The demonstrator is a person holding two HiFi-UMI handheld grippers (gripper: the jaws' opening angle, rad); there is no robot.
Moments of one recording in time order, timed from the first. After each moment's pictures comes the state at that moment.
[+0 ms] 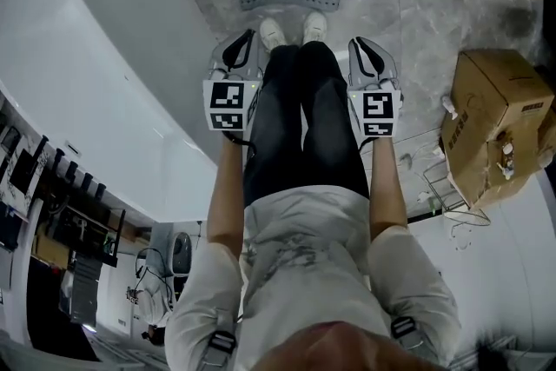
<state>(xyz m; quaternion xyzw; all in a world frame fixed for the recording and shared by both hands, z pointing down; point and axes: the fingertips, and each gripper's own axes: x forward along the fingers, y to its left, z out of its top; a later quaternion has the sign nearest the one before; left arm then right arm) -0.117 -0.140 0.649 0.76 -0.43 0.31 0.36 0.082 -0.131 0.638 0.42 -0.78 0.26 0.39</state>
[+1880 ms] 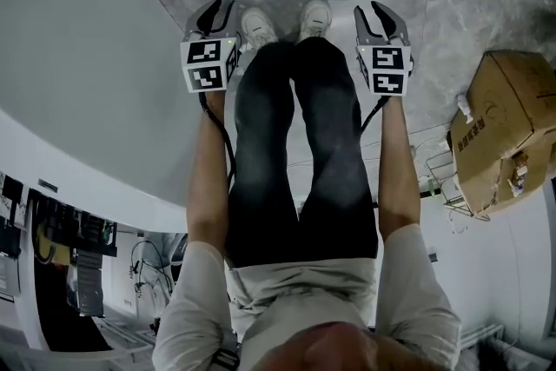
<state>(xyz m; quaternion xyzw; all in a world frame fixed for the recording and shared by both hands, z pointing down) -0.139 -0.119 0.962 0.69 -0.43 0.38 0.43 0.139 -0.119 0.945 0.39 -0.72 0.33 0.47</state>
